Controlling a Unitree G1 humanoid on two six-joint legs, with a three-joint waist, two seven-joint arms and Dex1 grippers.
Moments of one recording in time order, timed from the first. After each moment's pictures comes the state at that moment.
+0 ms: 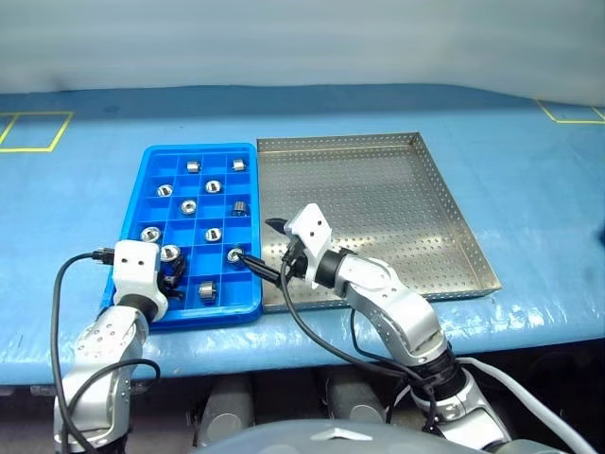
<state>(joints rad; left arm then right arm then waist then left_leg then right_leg) 0.19 0.28 0.23 -0.62 -0.18 0.76 -0.23 -0.27 -0.14 0.39 -0.34 0.24 0.59 0.49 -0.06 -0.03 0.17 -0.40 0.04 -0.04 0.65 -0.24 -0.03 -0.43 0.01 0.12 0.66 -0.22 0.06</state>
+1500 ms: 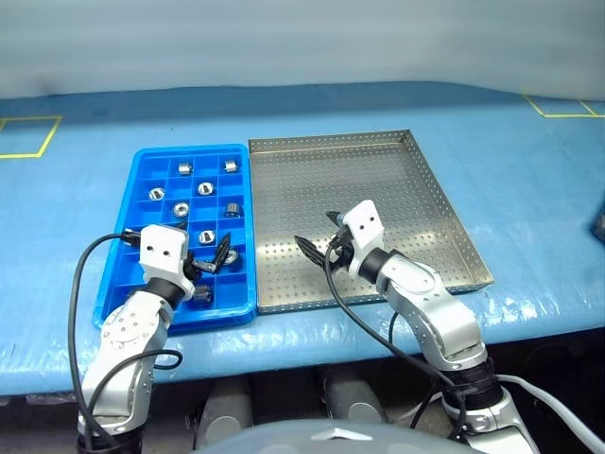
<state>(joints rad) 0.15 0.27 0.11 -0.59 -0.20 0.51 -0.26 -0.19 -0.26 0.22 -0.37 0.22 0.60 0.39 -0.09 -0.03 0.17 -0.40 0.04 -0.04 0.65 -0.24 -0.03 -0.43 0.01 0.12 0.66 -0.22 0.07</state>
